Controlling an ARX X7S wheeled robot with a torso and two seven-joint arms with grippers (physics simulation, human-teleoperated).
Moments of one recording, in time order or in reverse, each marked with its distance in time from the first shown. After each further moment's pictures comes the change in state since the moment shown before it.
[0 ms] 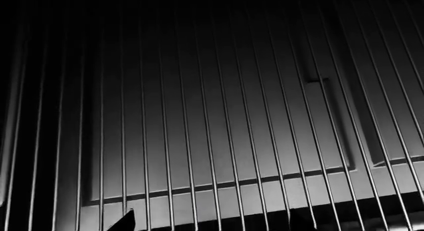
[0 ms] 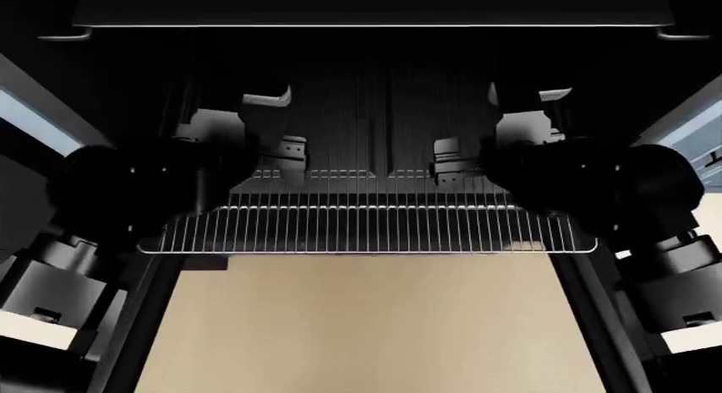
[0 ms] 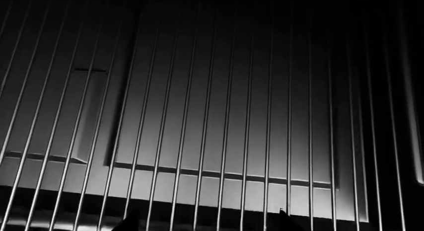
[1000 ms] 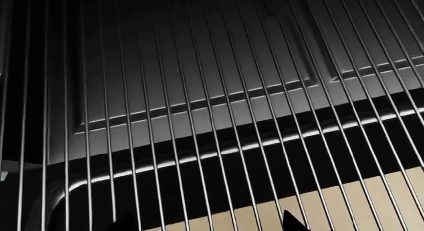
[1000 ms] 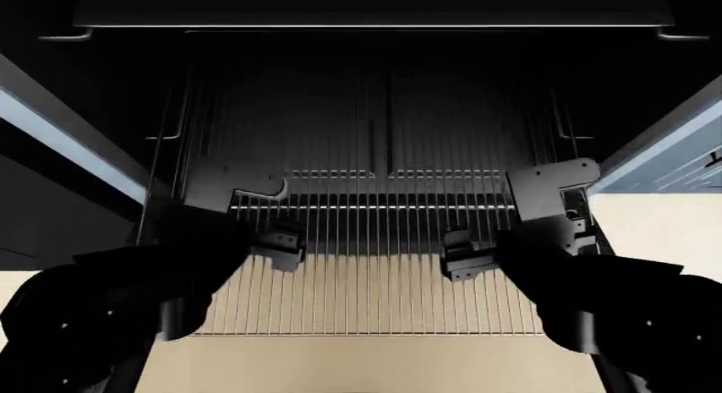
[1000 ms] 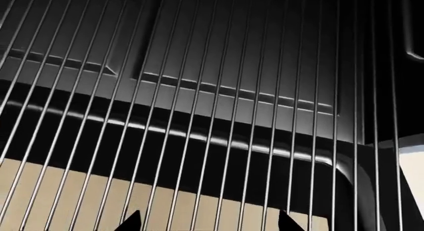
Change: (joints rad) left arm 0.441 -0.199 -0.144 0.649 -0.130 -0.059 -0.213; right arm -0.476 0.232 0.156 -0.665 0.171 0.023 0.226
